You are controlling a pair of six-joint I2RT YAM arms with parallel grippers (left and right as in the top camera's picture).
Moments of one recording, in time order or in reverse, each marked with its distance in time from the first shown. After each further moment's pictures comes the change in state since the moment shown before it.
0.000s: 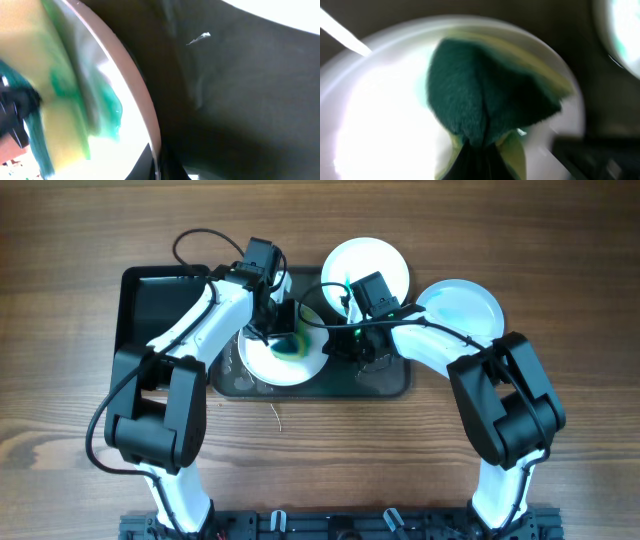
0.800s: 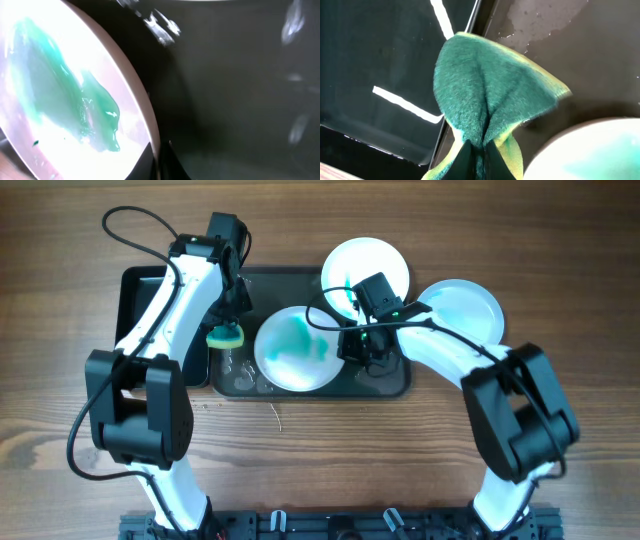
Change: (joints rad) left arm 0.114 0.000 0.201 -0.338 -0.368 -0.194; right arm 0.011 -0.101 -0.008 -0.194 0.206 -0.009
